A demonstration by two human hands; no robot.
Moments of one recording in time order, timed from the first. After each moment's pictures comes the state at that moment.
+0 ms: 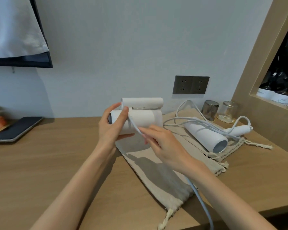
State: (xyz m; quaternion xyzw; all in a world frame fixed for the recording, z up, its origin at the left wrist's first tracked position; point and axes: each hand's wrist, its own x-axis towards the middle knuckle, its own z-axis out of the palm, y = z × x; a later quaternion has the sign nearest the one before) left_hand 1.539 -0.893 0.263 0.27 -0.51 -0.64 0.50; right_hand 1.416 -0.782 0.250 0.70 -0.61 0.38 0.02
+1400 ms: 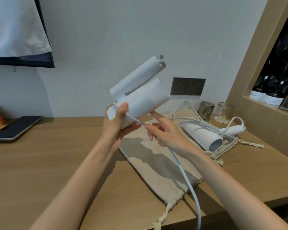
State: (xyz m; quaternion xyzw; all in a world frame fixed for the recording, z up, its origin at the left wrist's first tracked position) left_hand 1.538 -0.894 0.272 0.19 -0.47 -0.74 0.45; right_hand 1.411 -0.781 0.275 0.56 -0.62 0.49 -0.25
